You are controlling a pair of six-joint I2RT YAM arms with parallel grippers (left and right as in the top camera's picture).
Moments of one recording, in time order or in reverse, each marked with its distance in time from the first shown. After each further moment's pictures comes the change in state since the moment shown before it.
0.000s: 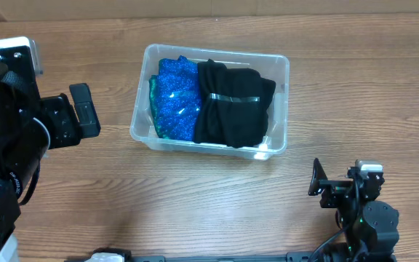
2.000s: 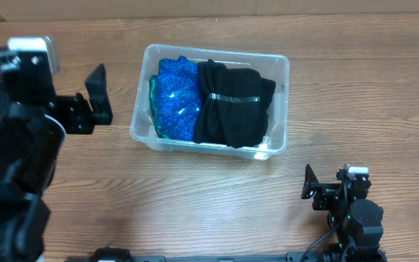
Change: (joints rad) left arm 0.055 -0.337 -0.705 0.731 0.176 0.162; right arm -0.004 -0.076 -0.164 0.016 -0.016 0.011
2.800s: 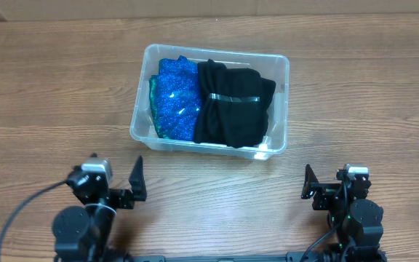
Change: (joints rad) left arm 0.051 -0.891 -1.291 0.461 0.118 -0.063; right arm 0.000 0.000 0.000 0.001 0.000 0.000
